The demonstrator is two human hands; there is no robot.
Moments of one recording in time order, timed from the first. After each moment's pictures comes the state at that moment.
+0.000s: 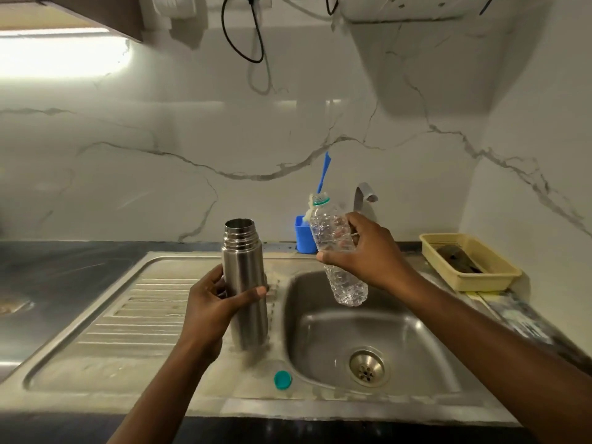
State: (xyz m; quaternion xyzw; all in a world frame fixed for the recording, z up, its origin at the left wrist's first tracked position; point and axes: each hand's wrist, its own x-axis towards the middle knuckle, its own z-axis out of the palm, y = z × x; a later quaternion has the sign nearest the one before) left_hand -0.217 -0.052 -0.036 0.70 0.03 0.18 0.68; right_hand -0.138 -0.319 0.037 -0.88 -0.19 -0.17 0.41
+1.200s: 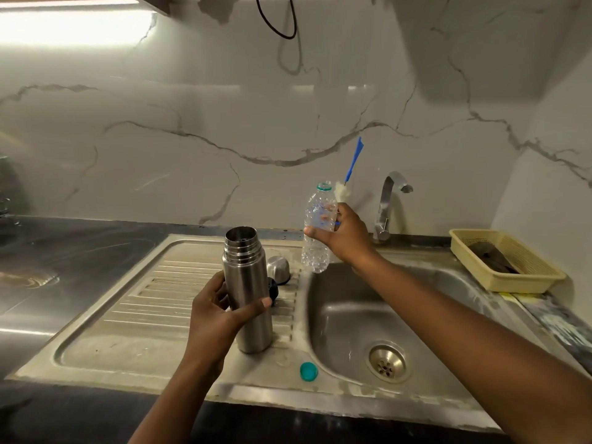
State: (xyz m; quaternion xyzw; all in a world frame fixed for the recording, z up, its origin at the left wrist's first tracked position) left_hand -0.240 -0.022 -0.066 0.72 0.06 0.22 0.66; right_hand -0.061 -0.229 -0.001 -0.82 -0.15 -0.11 0.54
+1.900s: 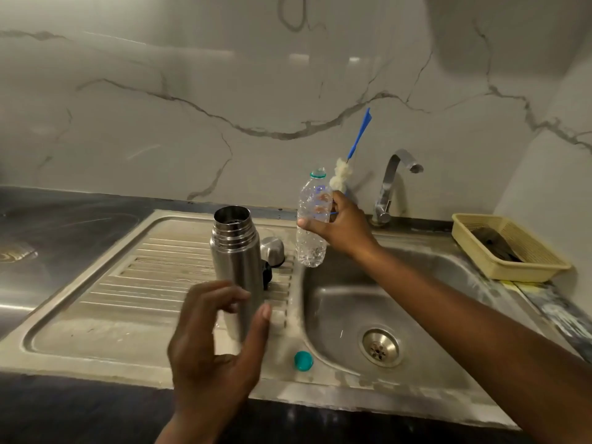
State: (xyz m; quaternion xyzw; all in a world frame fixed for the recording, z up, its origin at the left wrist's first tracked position) left_hand -0.286 -0.060 -0.072 0.76 -0.06 0.53 0.37; right_hand -0.056 -0.227 -0.018 -0.85 -0.18 -0.10 0.49
